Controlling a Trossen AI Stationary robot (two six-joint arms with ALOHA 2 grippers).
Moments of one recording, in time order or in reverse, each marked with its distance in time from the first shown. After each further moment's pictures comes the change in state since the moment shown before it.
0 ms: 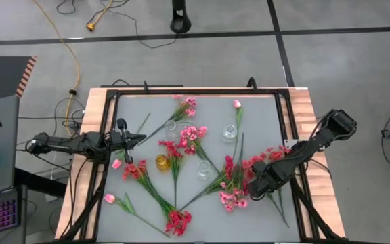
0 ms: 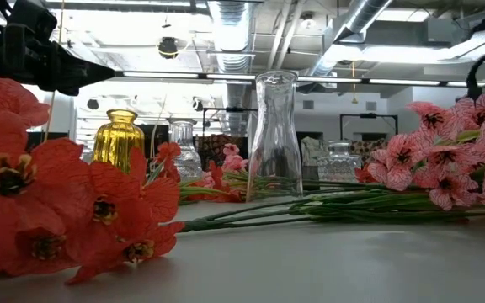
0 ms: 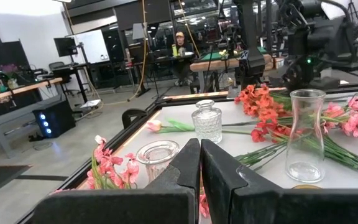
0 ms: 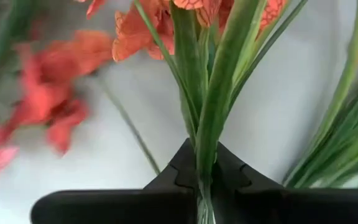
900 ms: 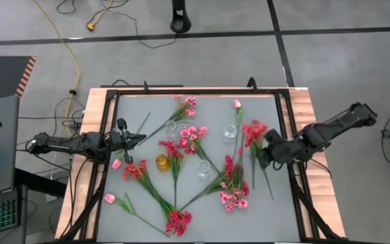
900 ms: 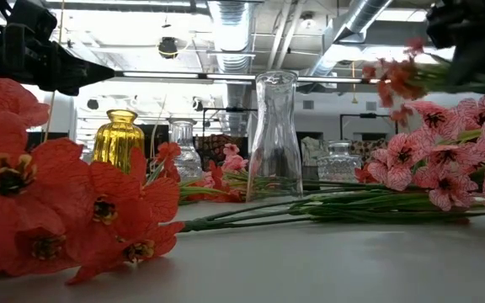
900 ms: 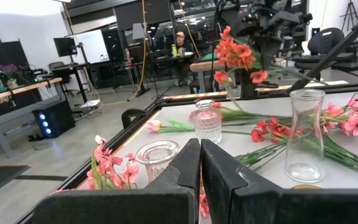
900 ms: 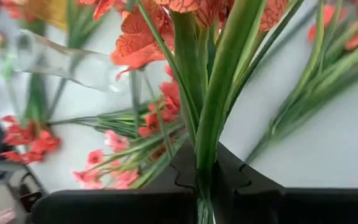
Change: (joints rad) left arm 0.000 0.000 0.000 0.000 0.001 0.000; right arm -0.185 -0.622 0.003 -0.084 0.376 -0.312
